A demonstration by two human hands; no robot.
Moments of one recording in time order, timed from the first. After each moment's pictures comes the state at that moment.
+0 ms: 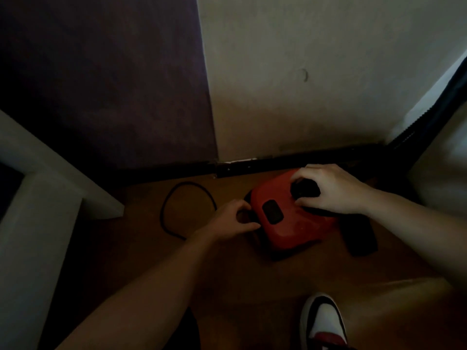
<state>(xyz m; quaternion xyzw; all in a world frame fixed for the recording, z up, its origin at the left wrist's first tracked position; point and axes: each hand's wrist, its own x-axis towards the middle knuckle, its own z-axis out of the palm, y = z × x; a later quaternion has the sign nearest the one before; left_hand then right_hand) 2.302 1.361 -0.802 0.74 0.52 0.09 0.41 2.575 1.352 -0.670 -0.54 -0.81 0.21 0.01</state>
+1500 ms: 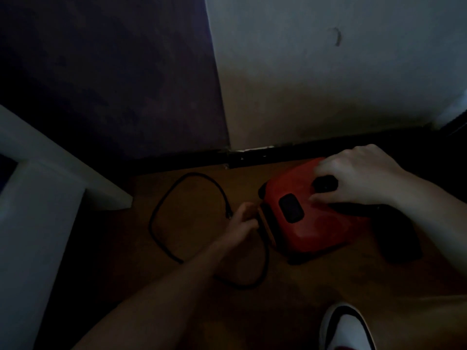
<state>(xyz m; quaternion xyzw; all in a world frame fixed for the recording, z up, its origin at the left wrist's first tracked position) 2.310 1.343 -0.863 0.45 0.56 0.26 0.64 2.563 1.373 -0.686 -0.50 -0.86 -0.02 -0.08</state>
